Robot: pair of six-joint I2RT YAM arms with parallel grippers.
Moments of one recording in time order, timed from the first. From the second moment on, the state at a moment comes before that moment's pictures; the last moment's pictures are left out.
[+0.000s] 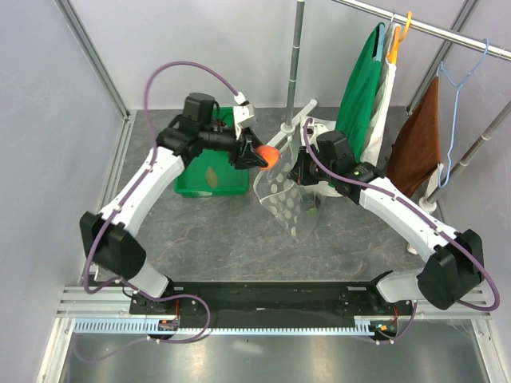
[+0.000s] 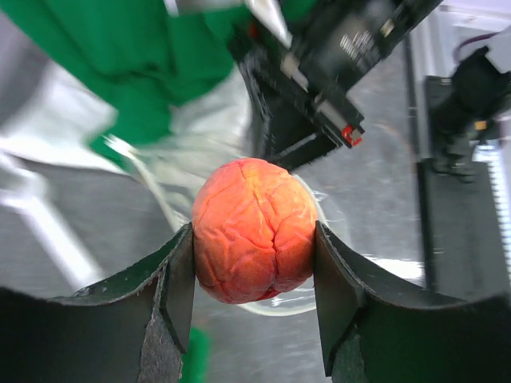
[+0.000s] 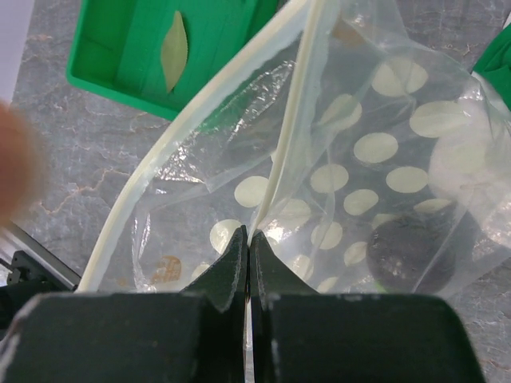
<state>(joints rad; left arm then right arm) -0.41 1.53 1.56 -0.54 0.96 0.45 0.53 1.37 1.14 -0.38 -0.15 0.43</state>
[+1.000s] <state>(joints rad) -0.47 1.70 1.60 -0.54 0.71 0.21 0.49 1.30 1.12 -0.42 -0.19 0.43</state>
